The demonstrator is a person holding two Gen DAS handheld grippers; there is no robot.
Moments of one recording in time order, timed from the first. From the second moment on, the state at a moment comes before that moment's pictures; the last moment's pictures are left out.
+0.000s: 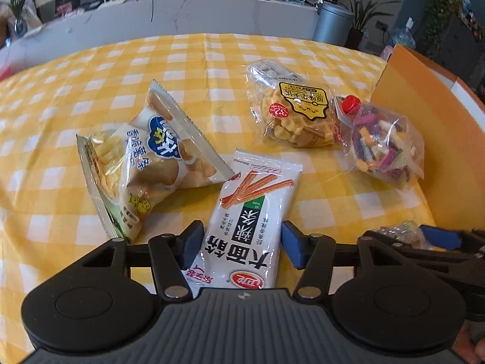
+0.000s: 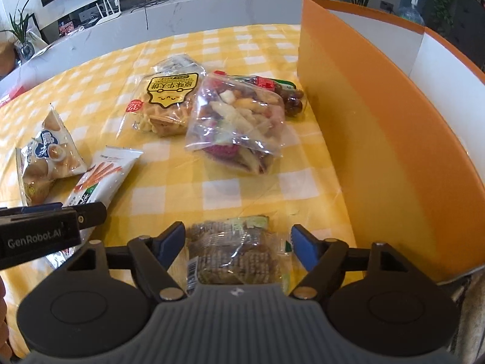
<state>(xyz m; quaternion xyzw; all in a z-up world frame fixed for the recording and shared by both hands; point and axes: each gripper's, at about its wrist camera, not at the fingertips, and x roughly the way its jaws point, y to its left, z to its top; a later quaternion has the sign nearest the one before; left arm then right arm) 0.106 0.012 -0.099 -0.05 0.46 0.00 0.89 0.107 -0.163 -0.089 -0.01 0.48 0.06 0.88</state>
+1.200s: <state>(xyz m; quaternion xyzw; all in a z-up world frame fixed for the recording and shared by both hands) 0.085 0.016 -0.064 -0.13 0.38 -0.16 0.90 0.079 -0.188 -0.058 0.07 0.42 0.09 0.90</state>
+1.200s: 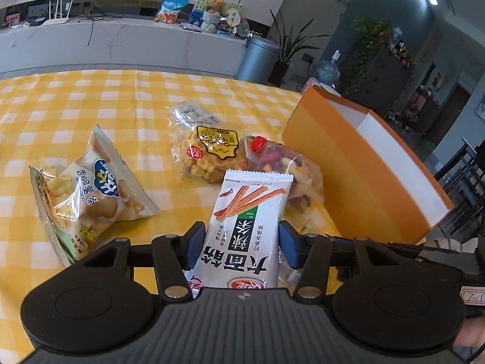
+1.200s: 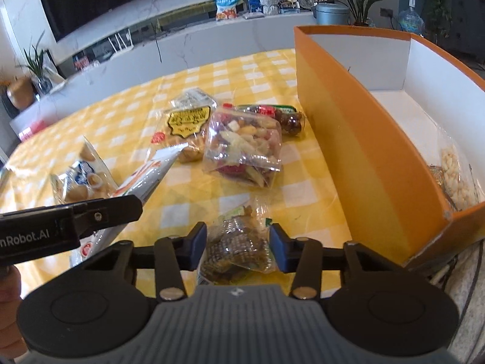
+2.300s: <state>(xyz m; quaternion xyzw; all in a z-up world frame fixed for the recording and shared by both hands) 0.083 0.001 -0.083 0.00 0.44 -0.11 0.89 0.083 -0.178 -0.076 0.02 0.47 0.09 0.88</state>
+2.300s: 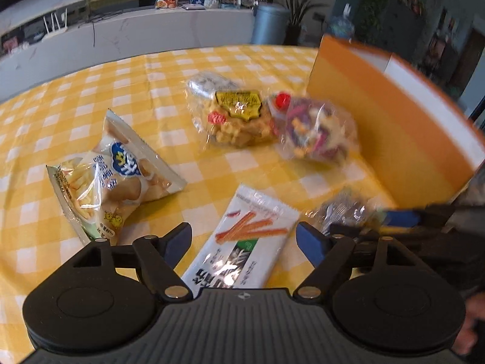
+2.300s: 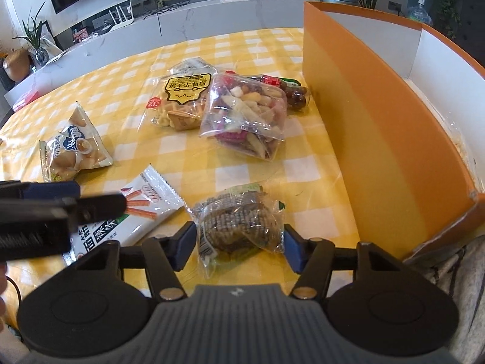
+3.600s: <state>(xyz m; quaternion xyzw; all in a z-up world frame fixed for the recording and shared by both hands) 0.077 0.019 -0.061 -0.05 0.36 -0.13 0.92 0.069 -0.198 -0.061 0.09 0.46 0.11 0.88</state>
